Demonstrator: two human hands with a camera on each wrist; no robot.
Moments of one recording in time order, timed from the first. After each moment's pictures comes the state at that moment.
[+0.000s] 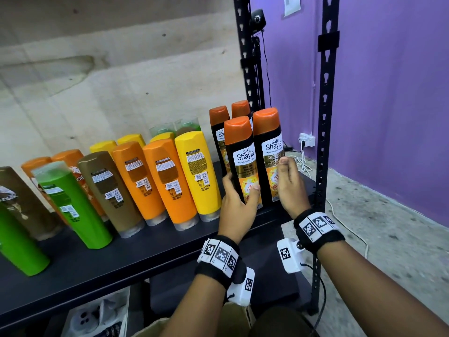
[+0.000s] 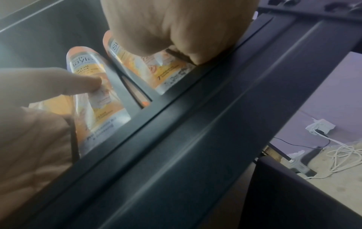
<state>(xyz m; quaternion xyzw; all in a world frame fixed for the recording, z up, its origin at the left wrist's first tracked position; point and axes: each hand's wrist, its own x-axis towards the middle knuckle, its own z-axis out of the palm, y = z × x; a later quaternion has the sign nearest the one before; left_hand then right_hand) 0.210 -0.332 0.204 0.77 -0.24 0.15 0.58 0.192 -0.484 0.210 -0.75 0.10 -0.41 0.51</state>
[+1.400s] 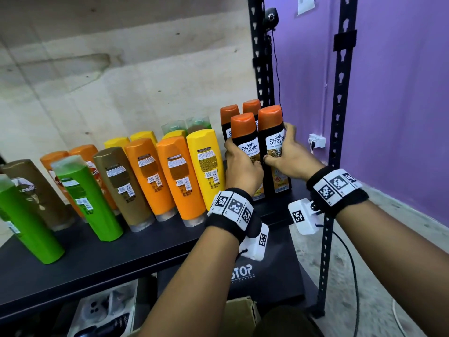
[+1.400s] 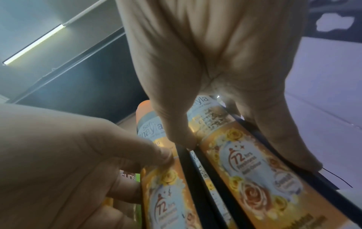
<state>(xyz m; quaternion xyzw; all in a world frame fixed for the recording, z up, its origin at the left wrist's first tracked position) 0.206 -0.350 0.308 0.84 -0.16 0.15 0.50 0.212 -0.503 0.297 -0.89 0.04 -0.23 0.40</state>
